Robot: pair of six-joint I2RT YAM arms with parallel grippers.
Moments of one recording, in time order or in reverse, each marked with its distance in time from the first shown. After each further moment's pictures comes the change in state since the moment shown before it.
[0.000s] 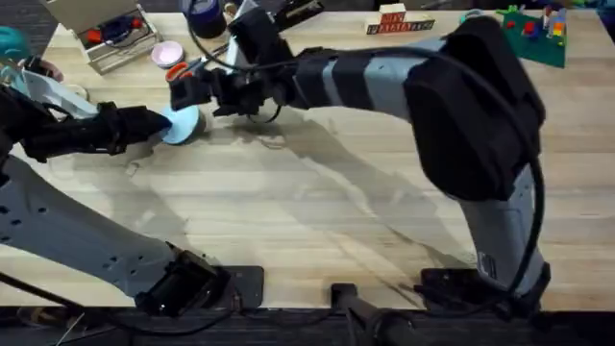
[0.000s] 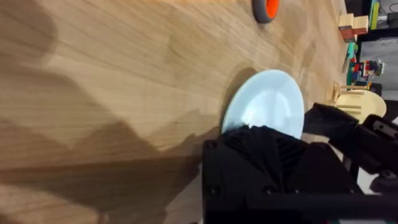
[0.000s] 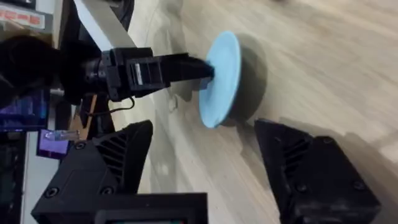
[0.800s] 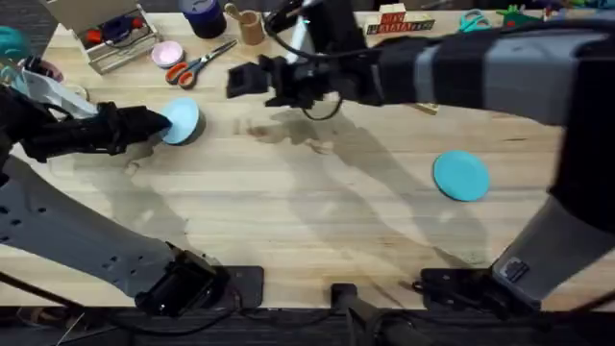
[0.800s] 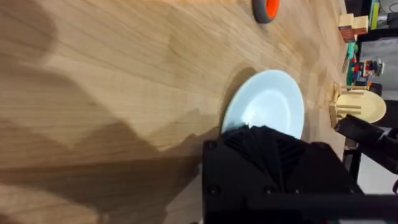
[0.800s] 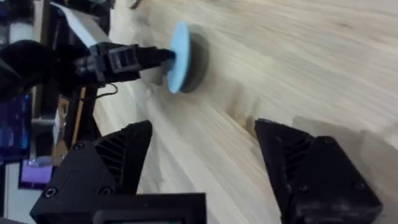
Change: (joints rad) left arm 0.000 0.000 0.000 0.000 0.000 0.000; right arm -0.139 -0.357 -0.424 0.013 0.038 -0.055
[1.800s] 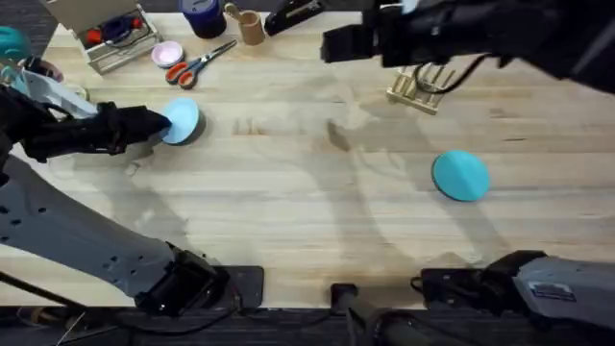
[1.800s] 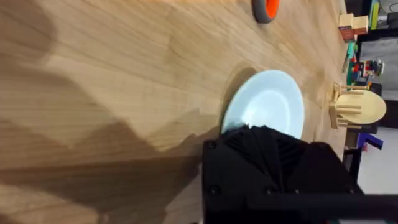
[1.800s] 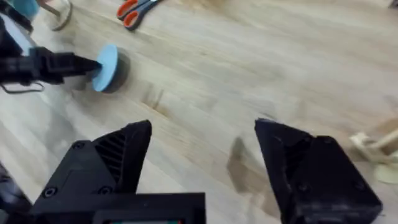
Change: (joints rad) left arm 0.000 0.000 0.000 0.001 0.000 0.000; right arm -0.248 -0.532 -0.112 -0.484 0.226 -0.435
